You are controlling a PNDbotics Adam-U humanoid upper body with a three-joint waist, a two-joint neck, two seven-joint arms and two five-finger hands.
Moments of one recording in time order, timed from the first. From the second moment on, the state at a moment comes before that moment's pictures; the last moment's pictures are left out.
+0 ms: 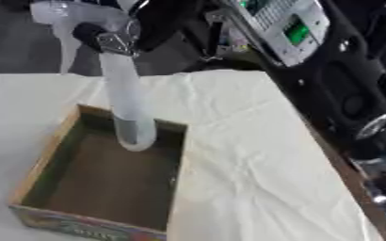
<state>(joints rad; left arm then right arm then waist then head) -0.27 0.49 -0.01 -1.99 0.28 -0.04 0.55 -1.22 -0.68 0.37 -1.71 -0.07 0.09 0.64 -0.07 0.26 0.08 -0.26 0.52</state>
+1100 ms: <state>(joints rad) -0.27 0.48 -0.02 -1.99 0.28 -0.04 0.54 -1.13 -0.68 0.43 -1.71 -0.05 0.12 0.62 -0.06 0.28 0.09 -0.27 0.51</state>
